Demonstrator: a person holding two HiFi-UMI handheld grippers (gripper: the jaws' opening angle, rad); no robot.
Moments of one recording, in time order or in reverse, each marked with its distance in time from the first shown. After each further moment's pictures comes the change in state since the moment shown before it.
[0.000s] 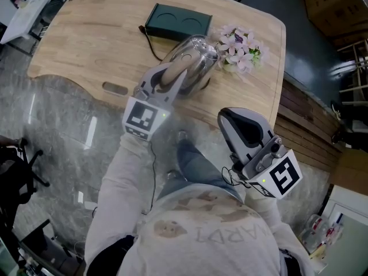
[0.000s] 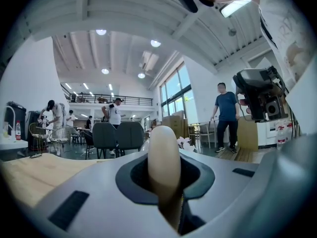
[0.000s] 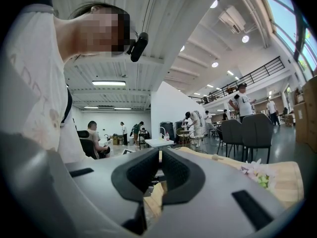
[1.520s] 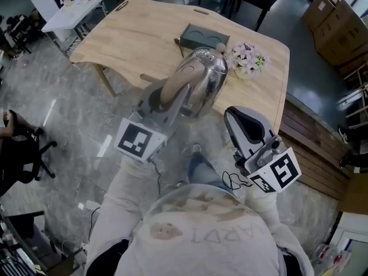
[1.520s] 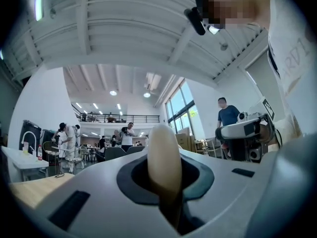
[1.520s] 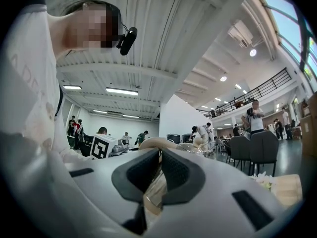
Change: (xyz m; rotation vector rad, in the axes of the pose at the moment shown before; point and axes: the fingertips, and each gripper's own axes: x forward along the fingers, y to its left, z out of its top) left arm -0.204 -0.099 0.151 0.053 -0.197 0.129; right arm -0.075 0.144 0.054 -0.092 -0.146 0.060
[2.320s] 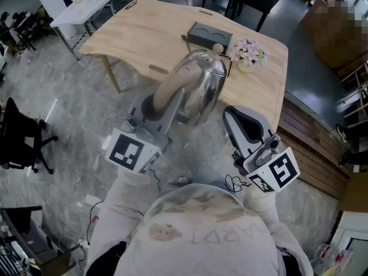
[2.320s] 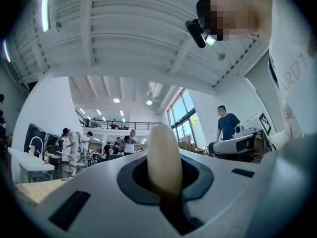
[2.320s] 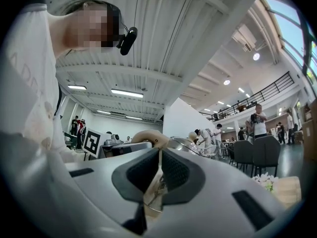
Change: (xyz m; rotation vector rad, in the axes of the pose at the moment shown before) left arm -0.105 -0.047 0.064 -0.005 -0.086 0.038; right arm -0.032 0.090 0.023 -0.031 -0.027 0.022
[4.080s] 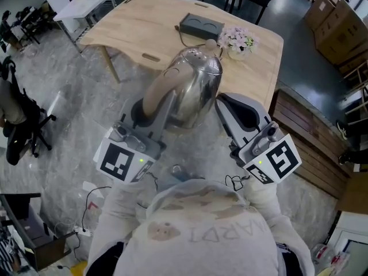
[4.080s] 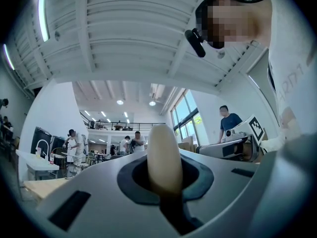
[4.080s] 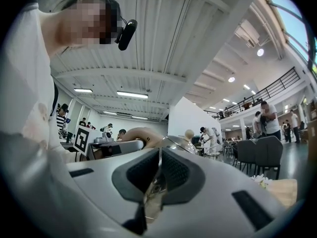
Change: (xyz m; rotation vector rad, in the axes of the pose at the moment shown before) left arm -0.013 -0.097 0.036 0.008 0.000 0.064; right arm -0.070 0.002 0.029 0.005 0.016 0.073
